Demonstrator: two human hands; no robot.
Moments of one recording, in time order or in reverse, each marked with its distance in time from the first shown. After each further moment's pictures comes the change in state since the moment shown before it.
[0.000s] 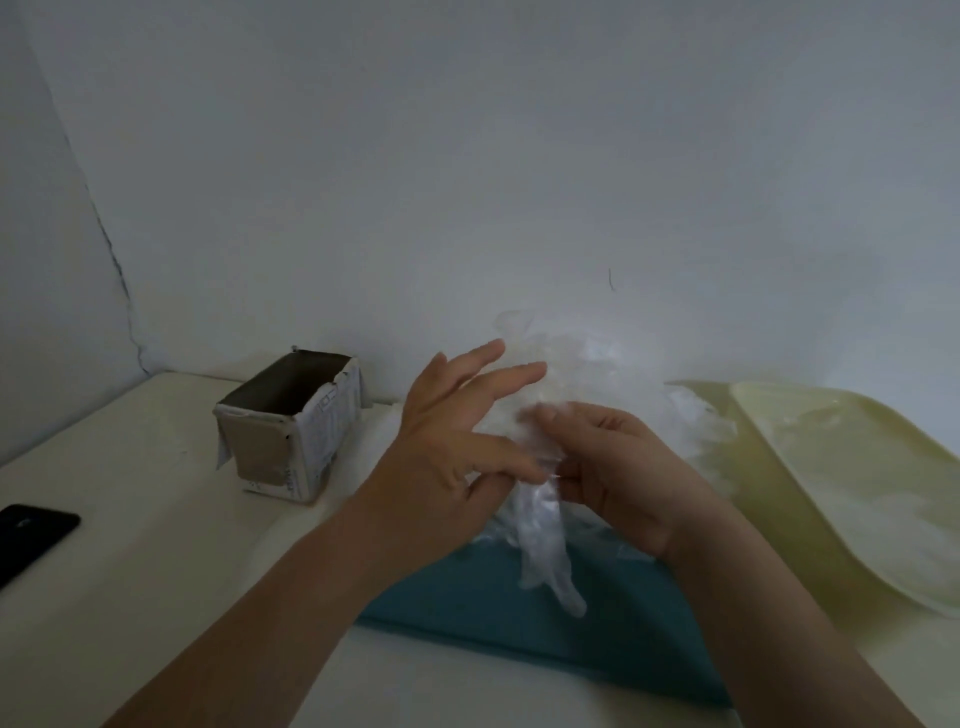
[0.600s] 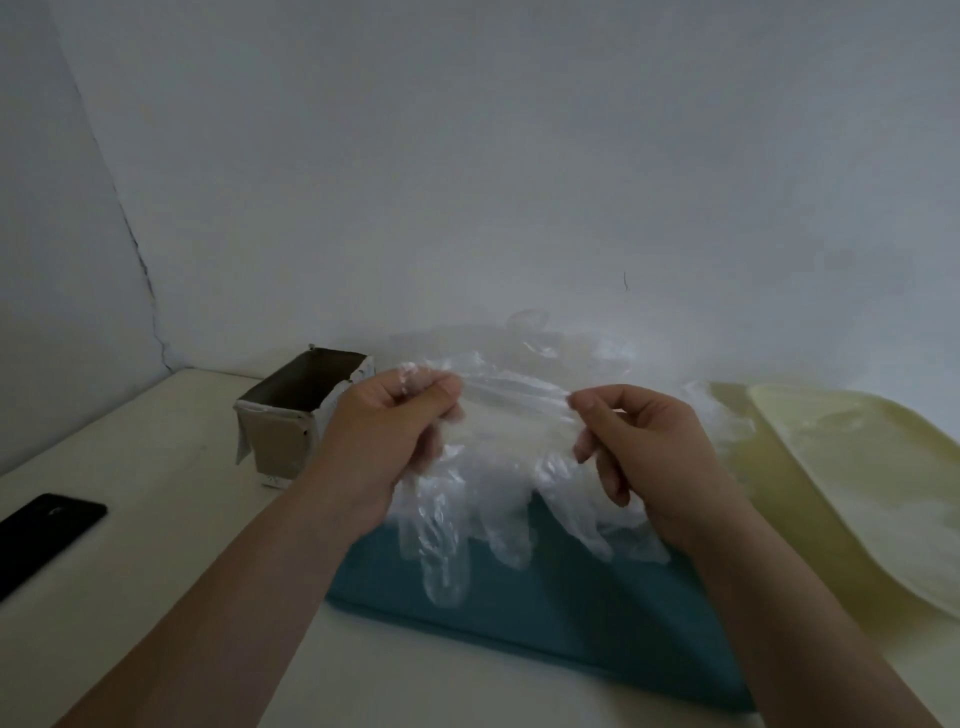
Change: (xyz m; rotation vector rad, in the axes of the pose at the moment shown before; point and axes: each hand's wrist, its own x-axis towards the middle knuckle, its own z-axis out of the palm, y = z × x) left_hand 0.003 -0.017 -0.025 -0.809 0.298 -1.060; right_hand 0.002 -0.001 -0.006 -0.272 0.351 -0.182
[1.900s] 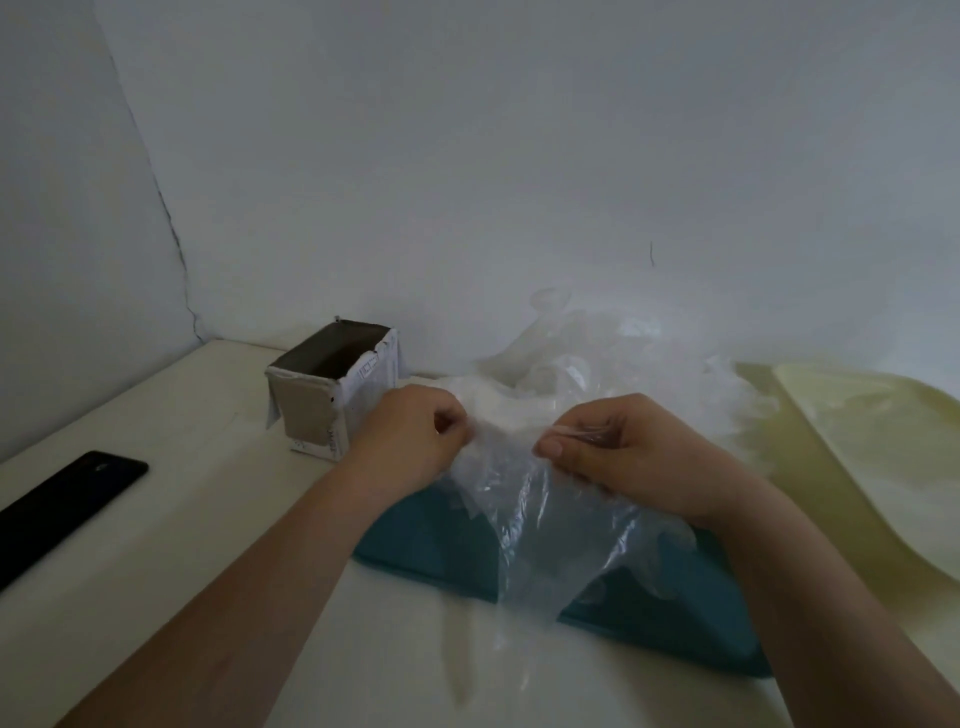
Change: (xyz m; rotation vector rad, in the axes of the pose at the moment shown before) left_hand 0.019 -0.043 -0.022 0.982 -0.099 0.202; right_hand -0.009 -0.006 0.002 -0.408 -0.492 -0.107
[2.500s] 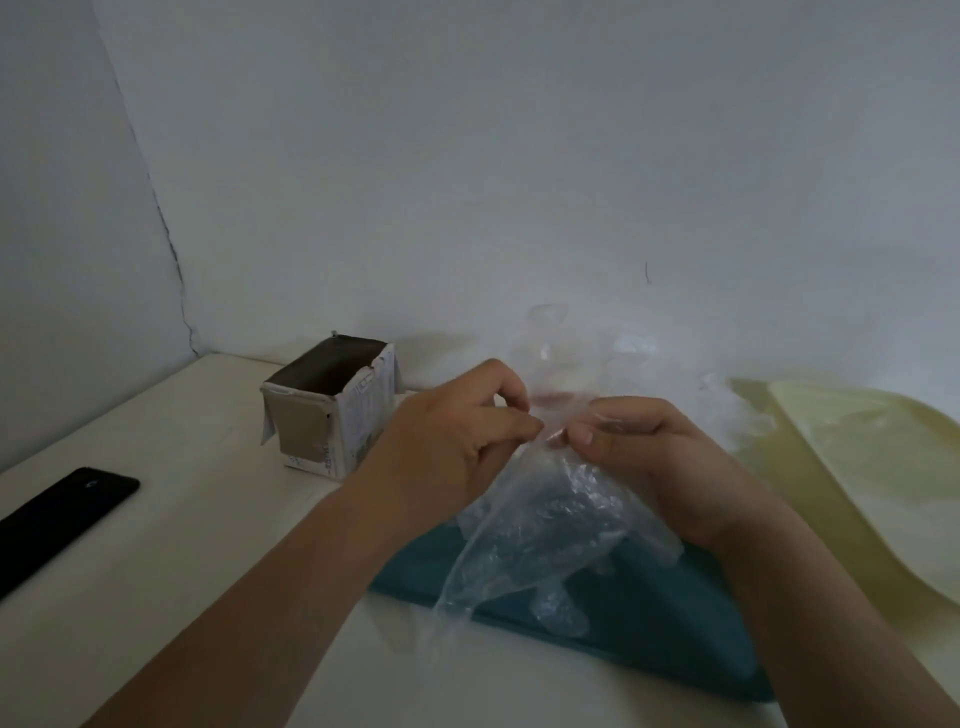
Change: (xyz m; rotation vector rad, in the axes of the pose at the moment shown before) left_hand -0.012 0.039 -0.008 0.112 0.253 0.764; right_hand -0.007 -0.002 -0.002 0.636 0.040 -0.068
